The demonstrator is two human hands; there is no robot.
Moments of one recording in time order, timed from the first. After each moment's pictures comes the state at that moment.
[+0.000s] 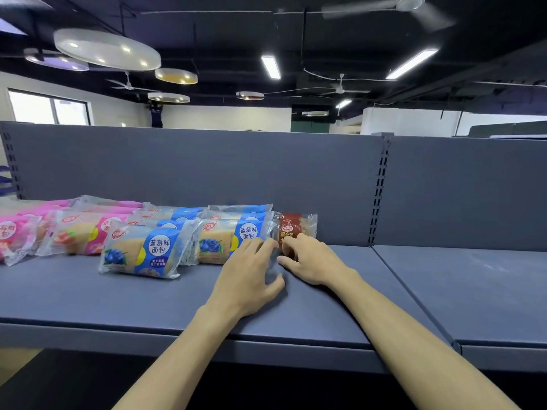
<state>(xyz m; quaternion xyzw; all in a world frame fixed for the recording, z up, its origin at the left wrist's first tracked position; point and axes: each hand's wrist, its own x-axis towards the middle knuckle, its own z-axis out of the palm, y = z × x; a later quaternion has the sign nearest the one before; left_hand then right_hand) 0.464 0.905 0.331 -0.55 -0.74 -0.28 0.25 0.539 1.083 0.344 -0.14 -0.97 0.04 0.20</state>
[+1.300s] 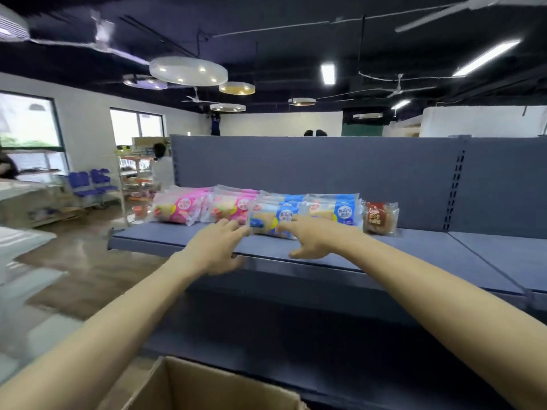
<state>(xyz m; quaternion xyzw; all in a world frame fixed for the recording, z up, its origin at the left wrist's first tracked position) 0.404 0.614 0.374 -0.50 -0.83 0.02 0.25 0.531 0.817 0.417 -0.02 -0.99 -0.10 0.03</state>
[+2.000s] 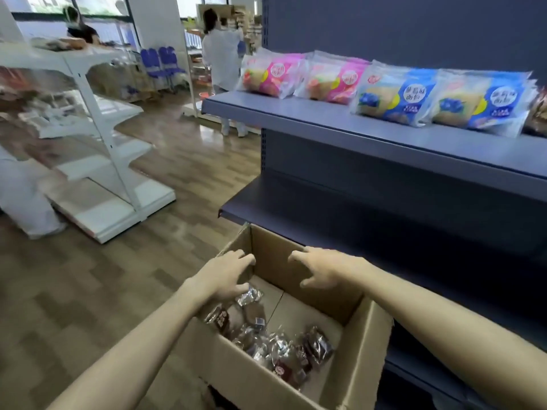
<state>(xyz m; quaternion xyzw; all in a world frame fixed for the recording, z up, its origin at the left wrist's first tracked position) 0.436 0.414 0.101 -0.38 -0.92 -0.03 -0.07 0.502 0.665 0.144 0.10 -0.98 0.01 -0.19</state>
